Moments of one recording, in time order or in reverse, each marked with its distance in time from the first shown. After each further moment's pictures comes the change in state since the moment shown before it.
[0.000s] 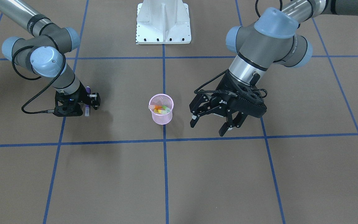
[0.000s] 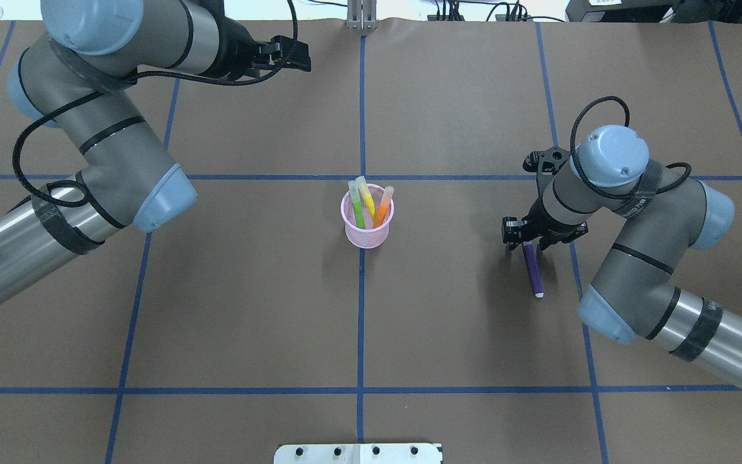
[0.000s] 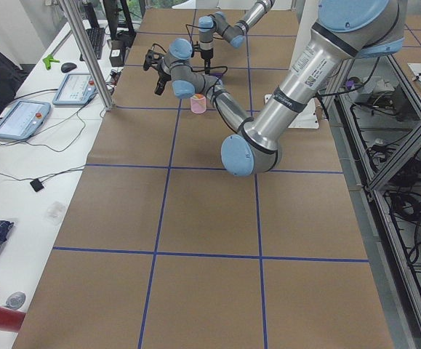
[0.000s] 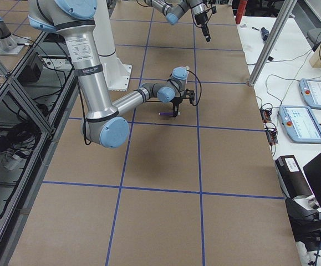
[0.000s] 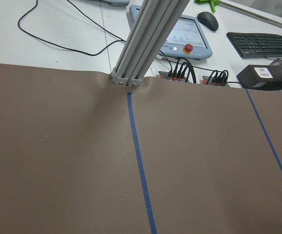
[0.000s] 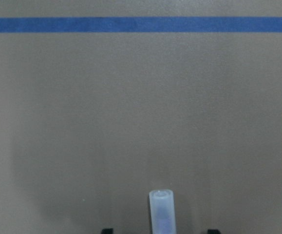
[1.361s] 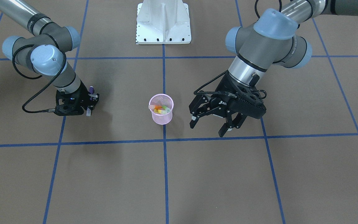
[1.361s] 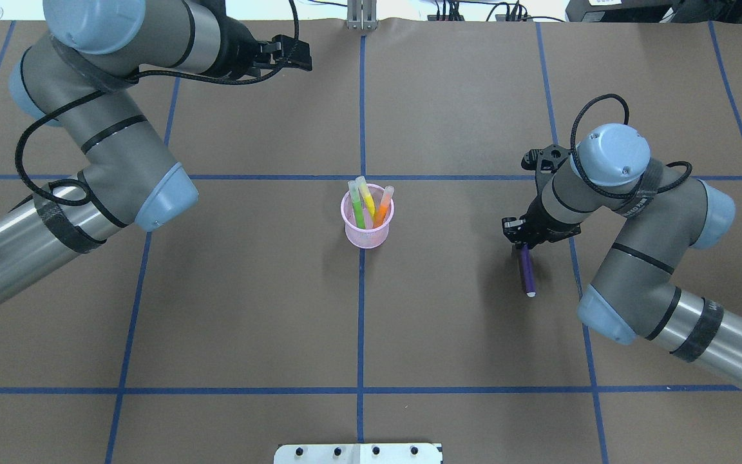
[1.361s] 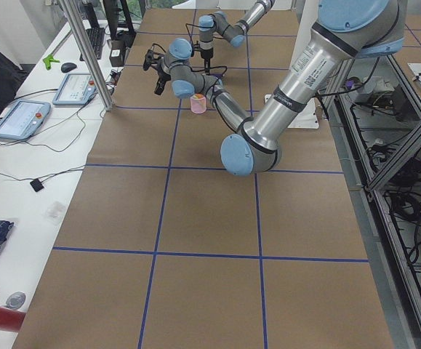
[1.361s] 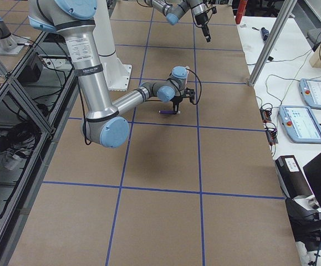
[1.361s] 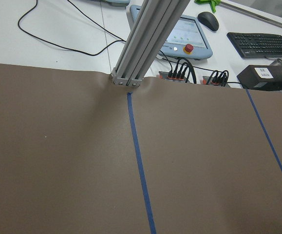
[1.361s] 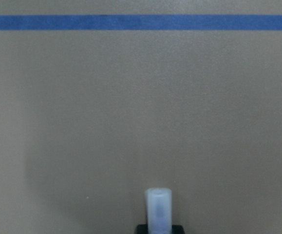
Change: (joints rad) left arm 0.000 -0.005 0.005 -0.001 0.001 -0.001; right arm 0.001 0.001 0.021 0.002 -0.001 -0.001
